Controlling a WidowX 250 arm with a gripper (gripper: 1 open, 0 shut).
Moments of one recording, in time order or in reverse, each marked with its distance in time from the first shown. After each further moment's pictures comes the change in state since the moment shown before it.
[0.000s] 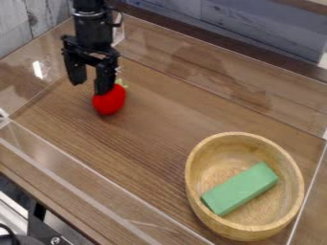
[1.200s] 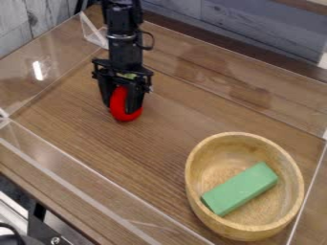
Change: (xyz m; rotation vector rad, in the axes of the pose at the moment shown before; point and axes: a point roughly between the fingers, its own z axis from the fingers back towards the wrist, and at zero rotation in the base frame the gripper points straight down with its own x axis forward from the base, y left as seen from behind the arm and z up) arm 0.032 -0.053 -0.029 -0.027 0.003 0.031
